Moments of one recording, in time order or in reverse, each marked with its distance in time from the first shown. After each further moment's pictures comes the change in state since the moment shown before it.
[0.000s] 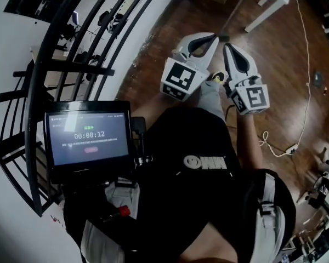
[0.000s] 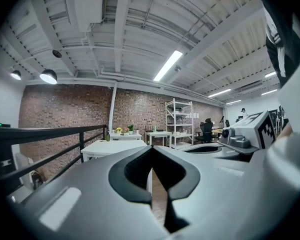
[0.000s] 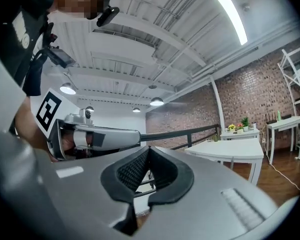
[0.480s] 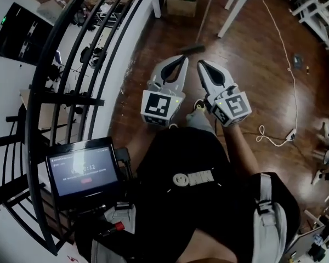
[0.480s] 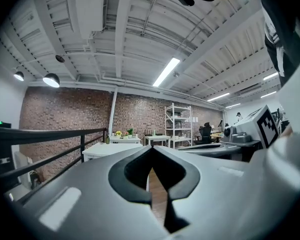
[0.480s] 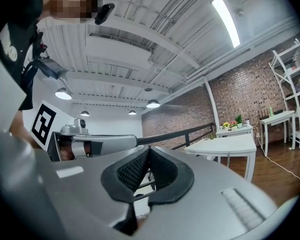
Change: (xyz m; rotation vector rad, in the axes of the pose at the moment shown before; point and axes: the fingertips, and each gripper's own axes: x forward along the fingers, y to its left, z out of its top) left arm -0.086 -0.024 0.015 0.007 -0.056 0.012; right arm -0.041 0.075 0.021 0.079 -0.009 -0.054
